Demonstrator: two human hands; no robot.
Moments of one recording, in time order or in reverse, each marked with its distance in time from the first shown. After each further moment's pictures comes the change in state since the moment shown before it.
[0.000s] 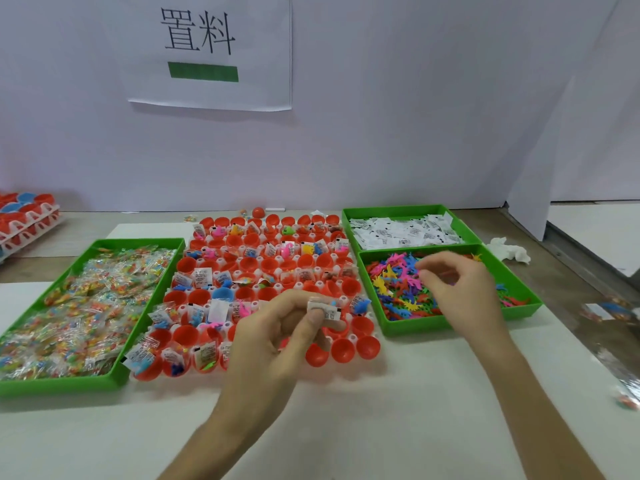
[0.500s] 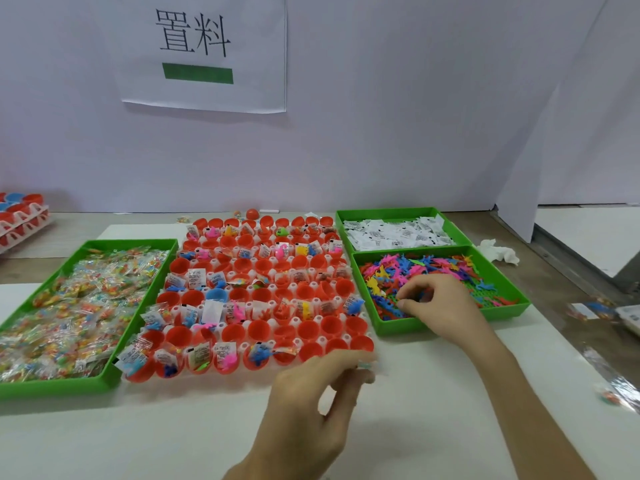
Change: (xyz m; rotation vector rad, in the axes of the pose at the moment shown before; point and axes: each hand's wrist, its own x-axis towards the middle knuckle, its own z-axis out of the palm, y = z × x) left_hand -0.036 -0.012 0.036 0.261 -0.035 0.269; right_hand 0.000 0.015 0.004 -0.219 -0.258 0.059
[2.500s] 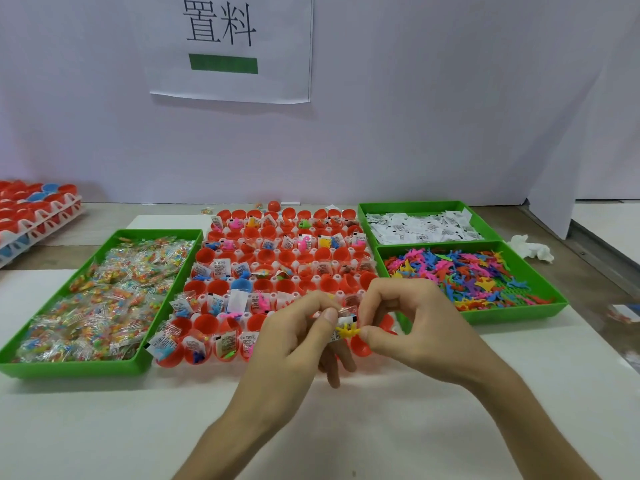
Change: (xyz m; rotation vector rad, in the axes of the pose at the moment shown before) left_hand 0.031 -0.001 -0.047 -0.354 -0.139 -0.510; right_hand -0.053 -0.080 0.013 0.436 -0.311 -0.566
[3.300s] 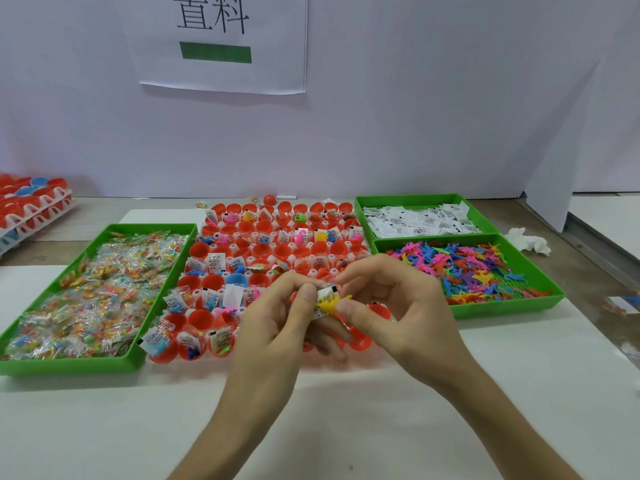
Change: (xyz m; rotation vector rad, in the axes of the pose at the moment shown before) left_hand 0.000 0.006 0.002 -0.191 0.157 0.023; right_hand 0.002 -0.003 0.023 0.222 0.229 -0.082
